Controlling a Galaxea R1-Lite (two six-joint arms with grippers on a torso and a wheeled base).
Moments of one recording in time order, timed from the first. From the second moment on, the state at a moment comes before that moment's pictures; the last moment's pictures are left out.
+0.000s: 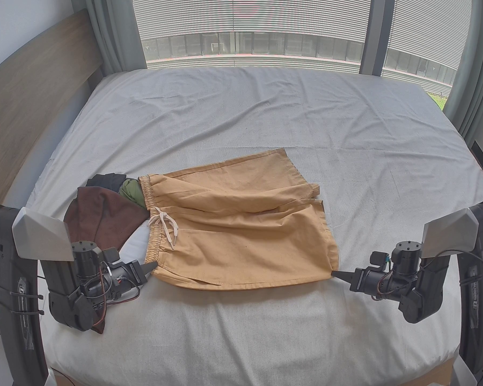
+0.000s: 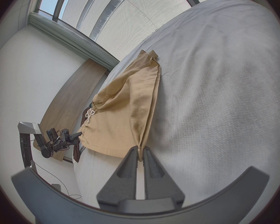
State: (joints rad) left arm -0.05 2.44 -0.49 -1.55 -0.47 -0.52; right arm 0.13 2.52 -0.53 -1.54 0.58 0.46
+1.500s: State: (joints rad) left arm -0.06 2.39 -0.12 -1.55 -0.52 -0.27; right arm 0.08 2.45 -0.20 -1.54 0.58 0.24
